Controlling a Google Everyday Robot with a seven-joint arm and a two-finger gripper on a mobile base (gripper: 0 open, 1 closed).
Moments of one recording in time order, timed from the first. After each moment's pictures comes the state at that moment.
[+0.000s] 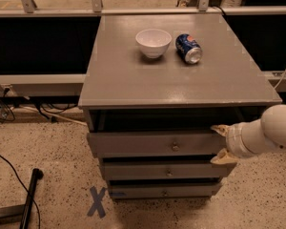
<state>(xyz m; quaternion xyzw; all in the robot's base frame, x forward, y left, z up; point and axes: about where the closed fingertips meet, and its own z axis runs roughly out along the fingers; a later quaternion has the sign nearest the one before) 0.509 -0.247 0.659 -0.66 0.70 -0.02 0.26</state>
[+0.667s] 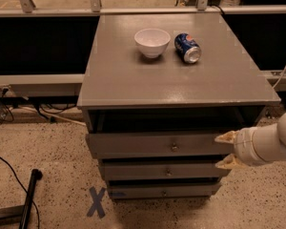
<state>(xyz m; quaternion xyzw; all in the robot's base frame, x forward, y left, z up) 0.472 -0.245 0.688 -0.66 0.70 -0.02 0.27</state>
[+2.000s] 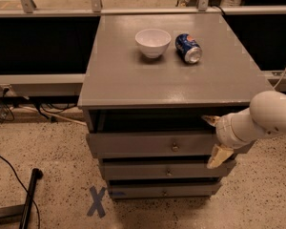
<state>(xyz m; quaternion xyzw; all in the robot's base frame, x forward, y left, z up) 0.529 -0.225 0.667 -0.69 0.67 0.00 0.26</state>
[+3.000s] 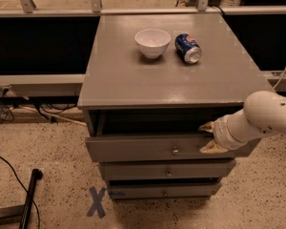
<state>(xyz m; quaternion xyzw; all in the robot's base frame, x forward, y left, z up) 0.528 -0.213 0.651 -0.71 0.66 0.01 0.24</state>
